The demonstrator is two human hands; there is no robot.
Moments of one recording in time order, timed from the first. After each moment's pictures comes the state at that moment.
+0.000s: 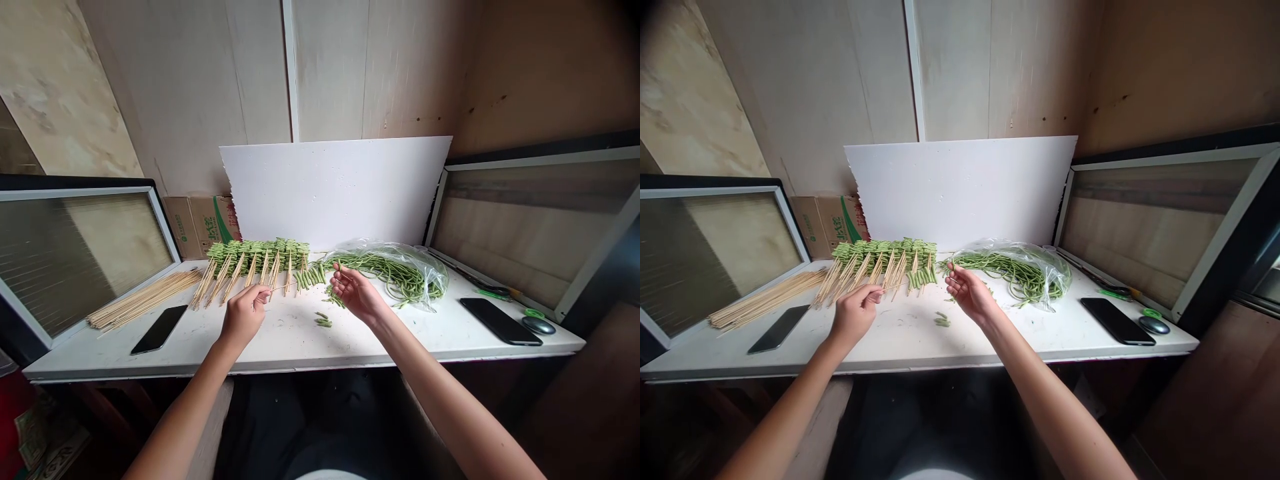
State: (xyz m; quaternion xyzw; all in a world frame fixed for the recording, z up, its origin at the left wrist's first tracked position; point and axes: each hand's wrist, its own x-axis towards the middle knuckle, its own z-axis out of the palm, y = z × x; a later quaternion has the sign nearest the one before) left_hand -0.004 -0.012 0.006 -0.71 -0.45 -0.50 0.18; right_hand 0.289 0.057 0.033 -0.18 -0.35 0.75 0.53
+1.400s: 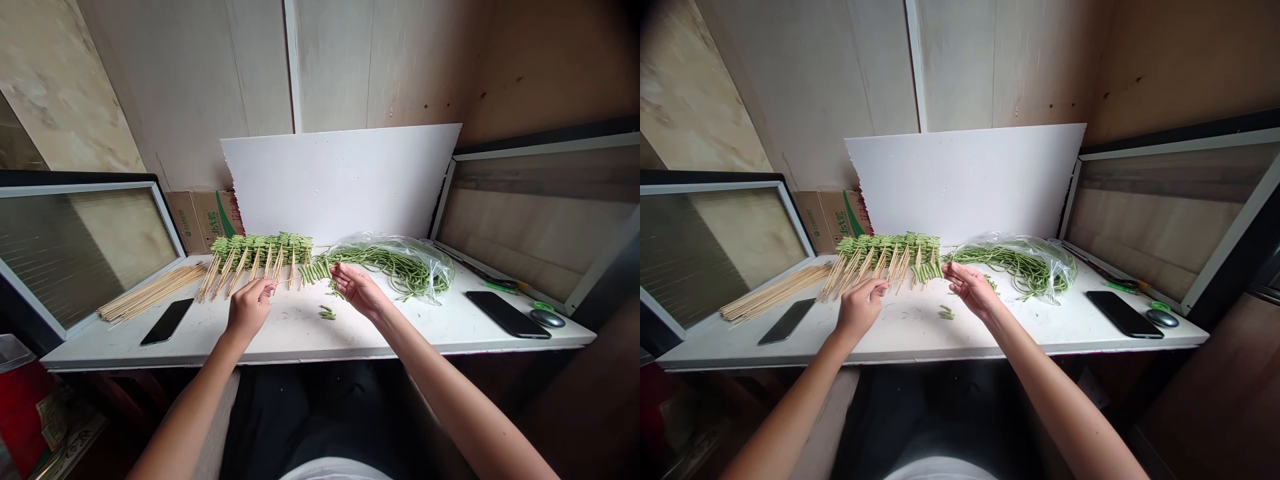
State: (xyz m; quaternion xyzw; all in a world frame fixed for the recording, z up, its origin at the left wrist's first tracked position) left_hand -0.001 -0.014 0.008 -0.71 -0.47 -0.47 0.22; right_hand 0.289 0.063 0.016 -0.19 -0.44 0.71 0.51
